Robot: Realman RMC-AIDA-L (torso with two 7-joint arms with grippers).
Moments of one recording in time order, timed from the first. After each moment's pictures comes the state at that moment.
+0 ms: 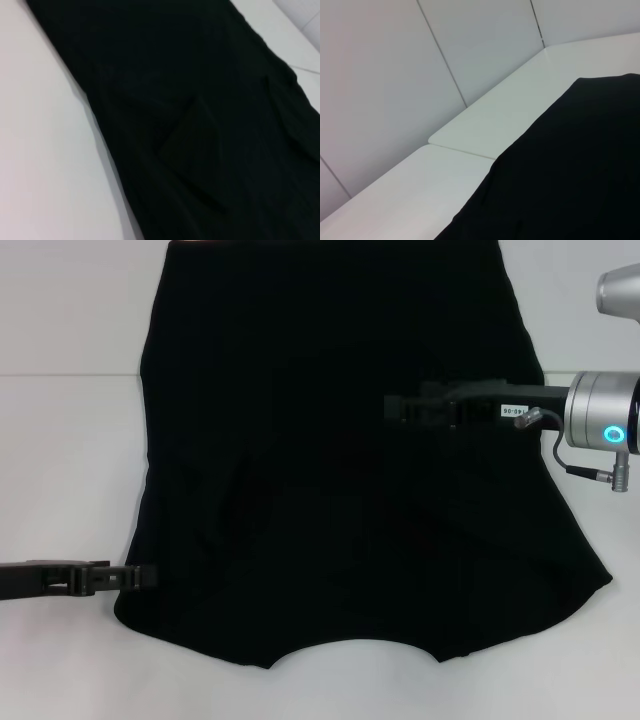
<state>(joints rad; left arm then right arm) -0.47 -2.12 0.42 0.92 2.45 1.52 -2.01 0.75 2.08 -0.87 -0.66 -1.94 -1.13 1.86</state>
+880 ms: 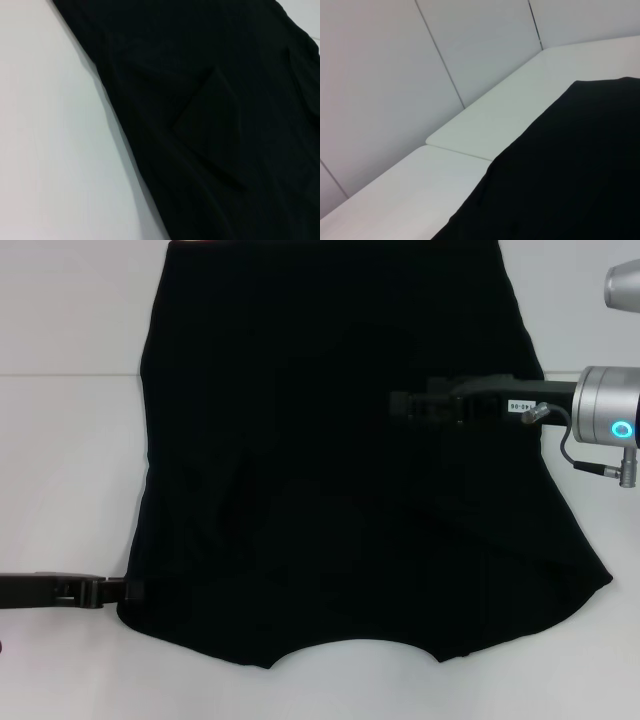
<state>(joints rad) -0.50 -2.12 0.45 0.88 2.51 1.47 -2.03 0.74 2.07 -0.87 -0.67 -1.94 -1.13 1.87</state>
